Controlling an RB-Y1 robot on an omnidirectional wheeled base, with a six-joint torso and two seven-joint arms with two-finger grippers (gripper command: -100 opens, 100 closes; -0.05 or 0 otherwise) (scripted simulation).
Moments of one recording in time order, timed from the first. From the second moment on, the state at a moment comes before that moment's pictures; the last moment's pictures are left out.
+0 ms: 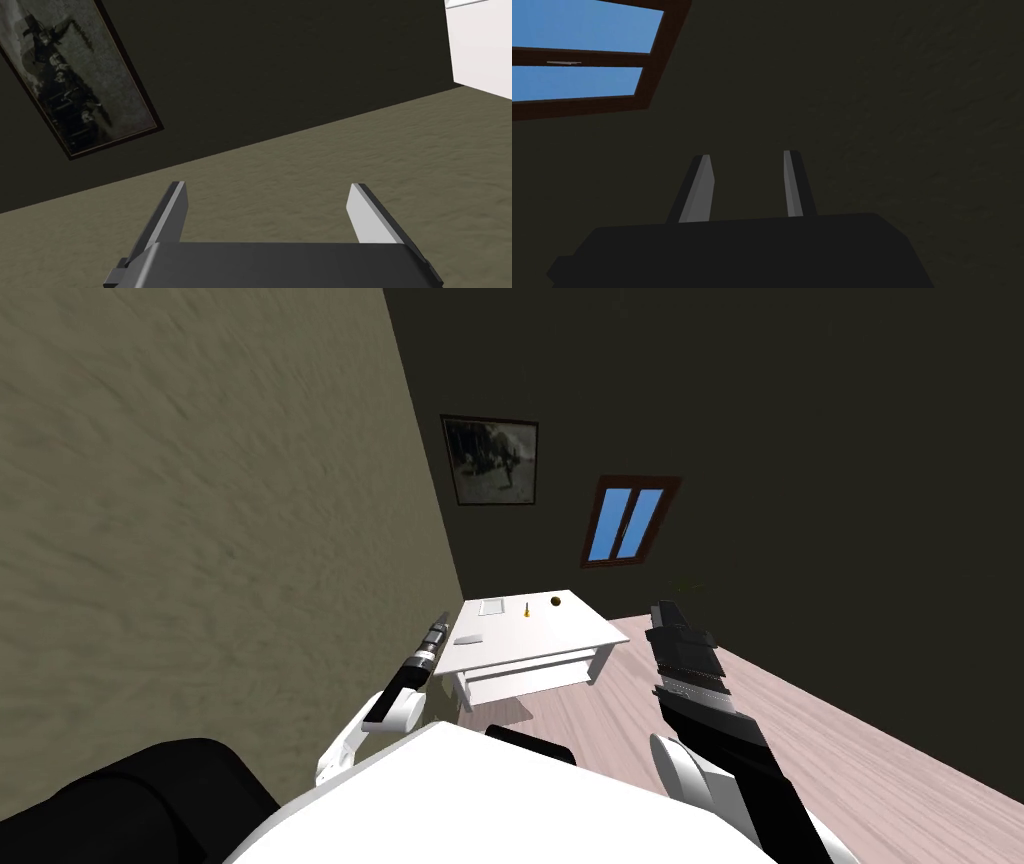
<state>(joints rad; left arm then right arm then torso) 0.49 0.28 0.17 -1.96 0.18 -0.21 -0.22 0.49 0.02 -0.06 -2.33 0.10 -0.40 0.15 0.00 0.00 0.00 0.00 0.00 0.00</state>
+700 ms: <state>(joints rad) 0.51 0.40 0.27 -1.81 0.26 -0.08 -0.26 0.49 0.02 -0.06 -2.33 0.10 -0.40 0.15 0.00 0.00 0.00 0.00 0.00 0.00</state>
